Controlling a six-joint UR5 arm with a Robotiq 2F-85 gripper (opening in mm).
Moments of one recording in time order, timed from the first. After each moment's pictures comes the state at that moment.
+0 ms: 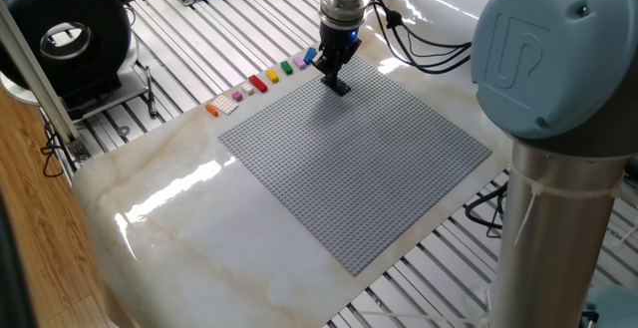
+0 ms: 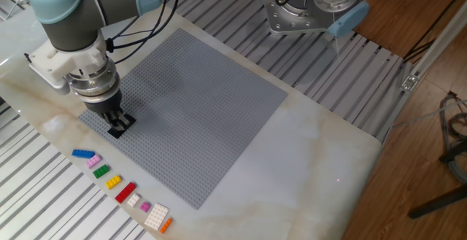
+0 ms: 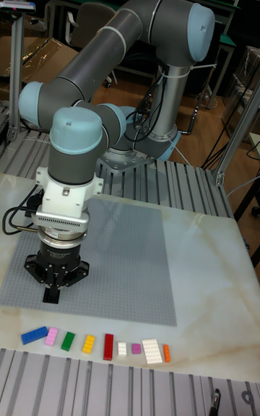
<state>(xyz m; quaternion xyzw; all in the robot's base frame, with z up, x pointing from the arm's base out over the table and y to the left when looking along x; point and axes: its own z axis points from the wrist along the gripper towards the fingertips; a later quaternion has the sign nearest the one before) 0.649 -0.106 0.006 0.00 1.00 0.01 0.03</state>
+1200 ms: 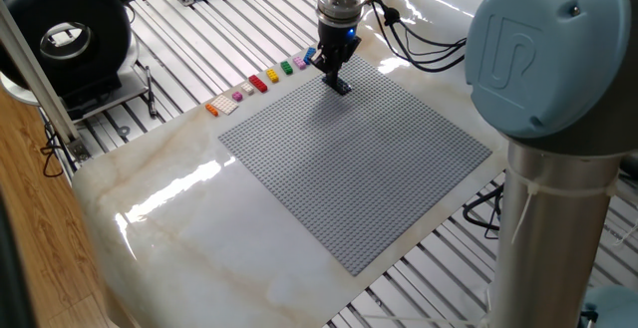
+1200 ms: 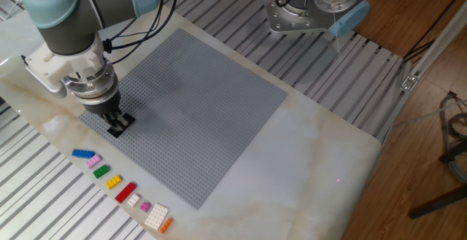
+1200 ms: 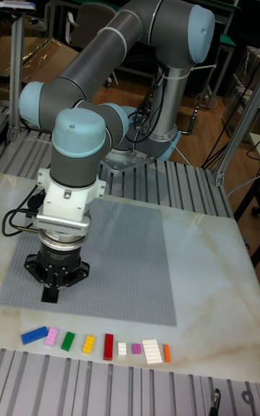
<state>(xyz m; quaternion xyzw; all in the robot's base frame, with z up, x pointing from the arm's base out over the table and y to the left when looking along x) 0.652 -0.105 0.008 0.01 1.00 0.01 0.02</state>
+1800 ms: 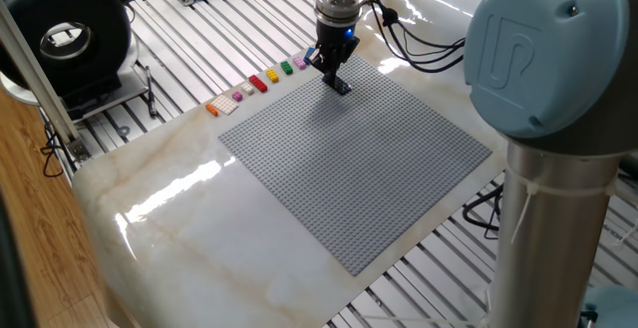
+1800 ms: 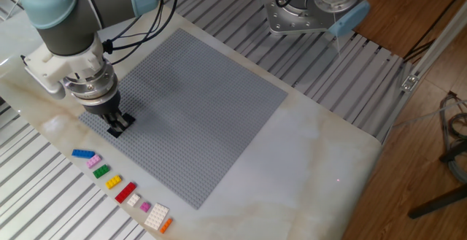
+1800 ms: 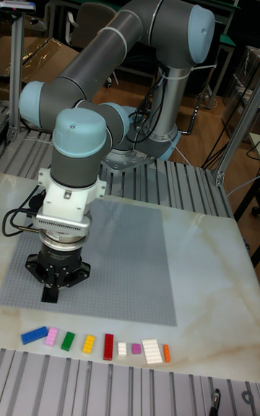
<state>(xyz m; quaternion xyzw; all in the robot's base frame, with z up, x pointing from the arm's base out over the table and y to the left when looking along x) 0.651 -0.106 0.010 0.02 1.00 0.00 0.02</state>
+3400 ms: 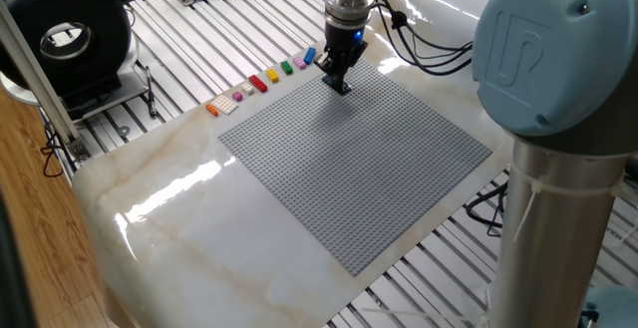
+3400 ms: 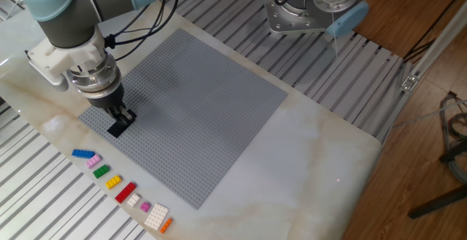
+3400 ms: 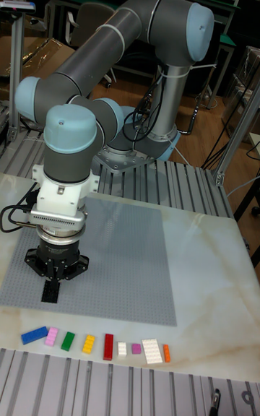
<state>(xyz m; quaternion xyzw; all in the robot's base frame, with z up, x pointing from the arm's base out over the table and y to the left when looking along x) 0.635 -0.104 0.007 0.01 1.00 0.03 0.01</state>
